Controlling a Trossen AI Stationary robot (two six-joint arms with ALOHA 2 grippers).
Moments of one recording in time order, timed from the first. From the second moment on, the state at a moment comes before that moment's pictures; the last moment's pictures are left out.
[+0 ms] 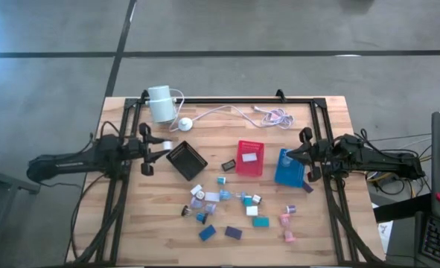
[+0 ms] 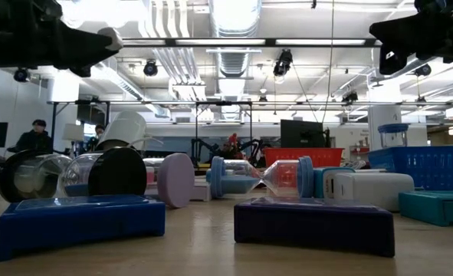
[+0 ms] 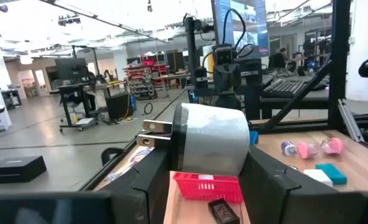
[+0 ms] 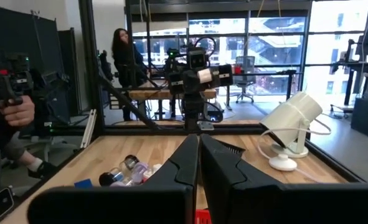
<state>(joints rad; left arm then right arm) 0.15 0.17 0.09 0.19 0.03 0.14 -0.10 0.13 0.12 0.13 -0.16 0.08</state>
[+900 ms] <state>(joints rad) 0.15 0.47 0.21 -0.03 -0.17 0.01 -0.10 0.13 0.11 0.13 -0.05 0.05</state>
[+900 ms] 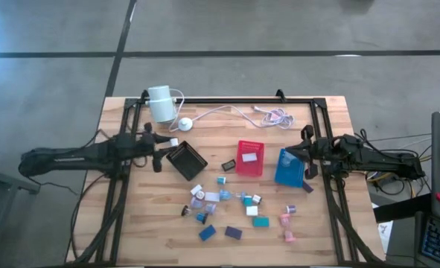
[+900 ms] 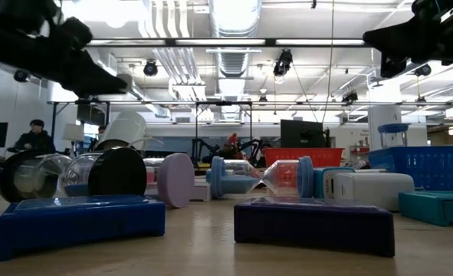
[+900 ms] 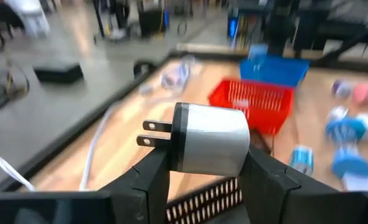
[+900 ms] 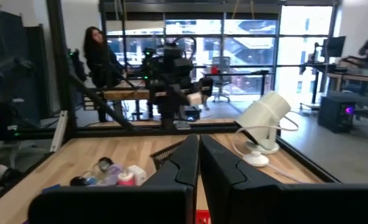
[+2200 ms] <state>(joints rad) 0.16 1.25 0.45 -0.08 -0.01 0.07 -0.10 0.13 0.11 0.13 -0.05 0.03</state>
